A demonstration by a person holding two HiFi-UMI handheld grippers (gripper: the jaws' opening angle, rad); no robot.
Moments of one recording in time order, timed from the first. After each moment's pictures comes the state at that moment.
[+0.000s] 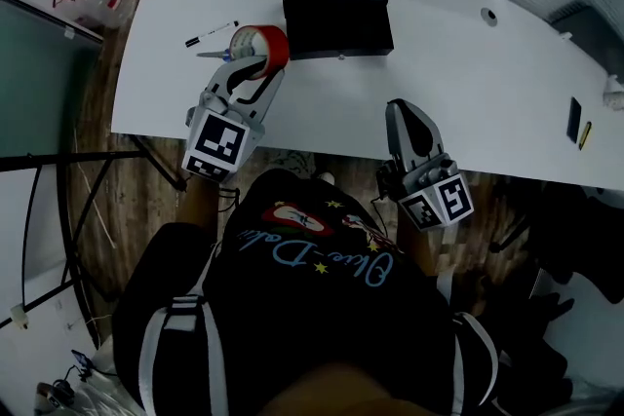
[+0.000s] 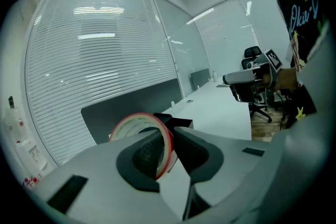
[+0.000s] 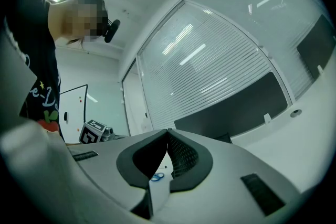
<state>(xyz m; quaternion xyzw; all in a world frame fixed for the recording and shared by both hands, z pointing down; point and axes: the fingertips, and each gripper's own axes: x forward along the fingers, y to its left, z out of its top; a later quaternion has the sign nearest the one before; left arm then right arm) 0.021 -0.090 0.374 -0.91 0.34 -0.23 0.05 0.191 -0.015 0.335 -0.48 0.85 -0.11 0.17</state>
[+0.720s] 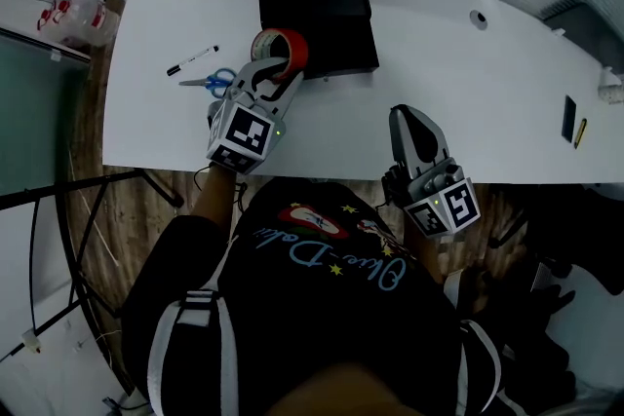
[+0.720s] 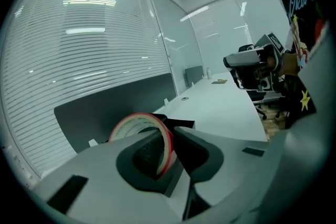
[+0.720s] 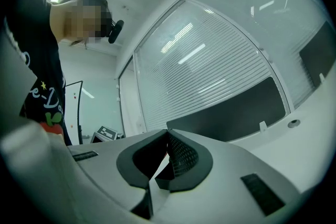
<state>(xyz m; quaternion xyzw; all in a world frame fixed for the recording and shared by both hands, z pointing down) 0.087 -0.146 0.417 -0.92 0.29 -0.25 0.05 0.222 -0.050 0.330 -0.50 0.85 -0.10 0.15</state>
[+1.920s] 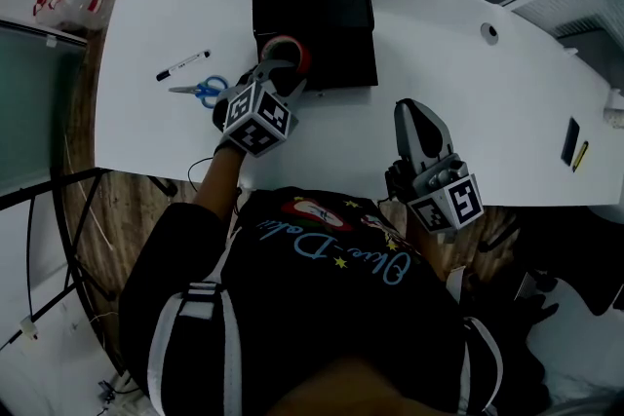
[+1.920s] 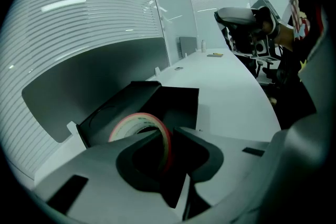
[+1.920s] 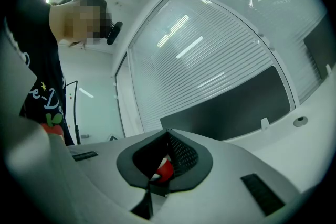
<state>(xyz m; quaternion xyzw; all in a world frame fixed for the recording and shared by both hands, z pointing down) 0.112 -0.185 0.507 -0.89 0.23 -0.40 0.01 0.250 -0.113 0.346 -0.49 0.85 -0.13 0.13</state>
